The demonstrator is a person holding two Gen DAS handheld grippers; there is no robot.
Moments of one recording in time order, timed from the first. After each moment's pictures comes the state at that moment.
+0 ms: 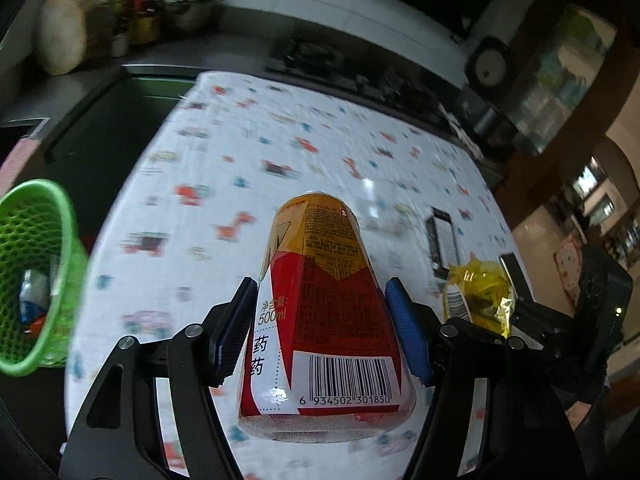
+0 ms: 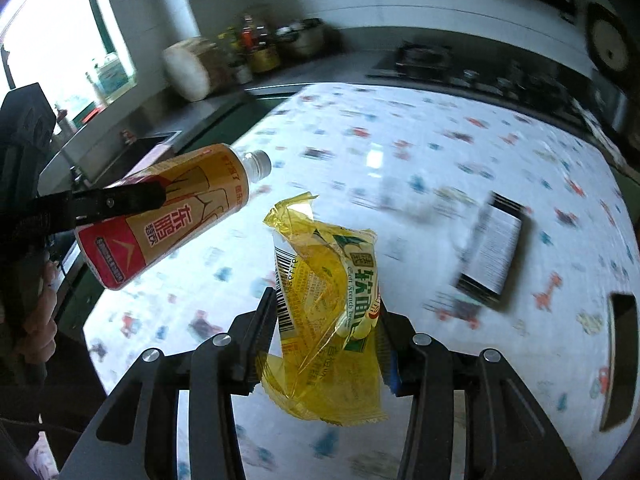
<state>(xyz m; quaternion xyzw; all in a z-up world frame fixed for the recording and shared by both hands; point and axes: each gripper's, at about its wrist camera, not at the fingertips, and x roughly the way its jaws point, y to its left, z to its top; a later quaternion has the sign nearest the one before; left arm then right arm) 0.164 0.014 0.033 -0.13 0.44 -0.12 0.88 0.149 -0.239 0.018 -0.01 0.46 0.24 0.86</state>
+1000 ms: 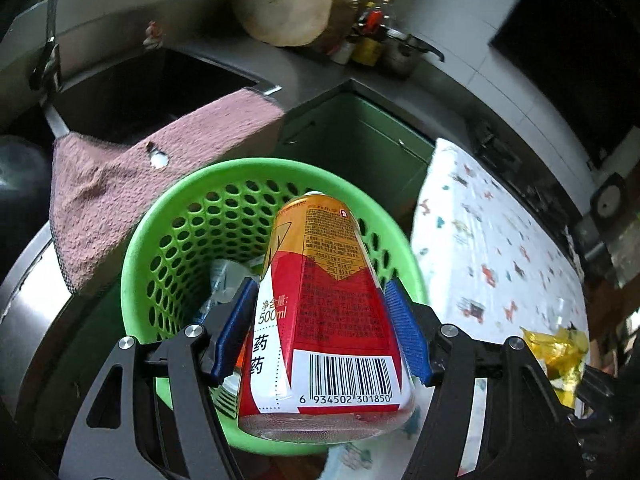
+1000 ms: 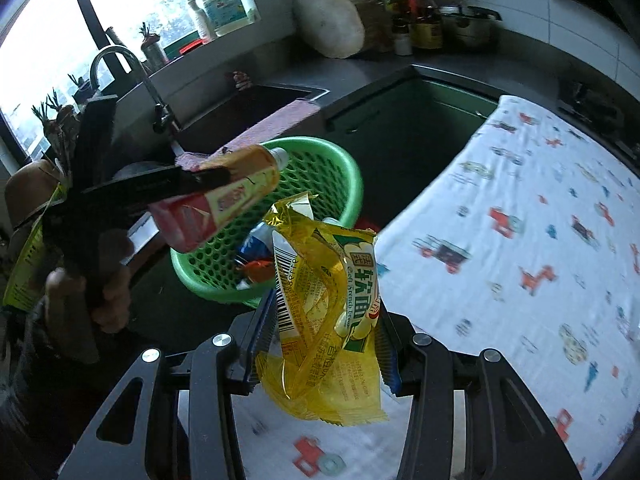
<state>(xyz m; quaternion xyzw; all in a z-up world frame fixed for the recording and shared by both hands) 0.136 0.329 -0.026 -0.25 0.40 0.10 0.88 0.162 0.058 0.008 -0.07 0.47 0.40 0.79</state>
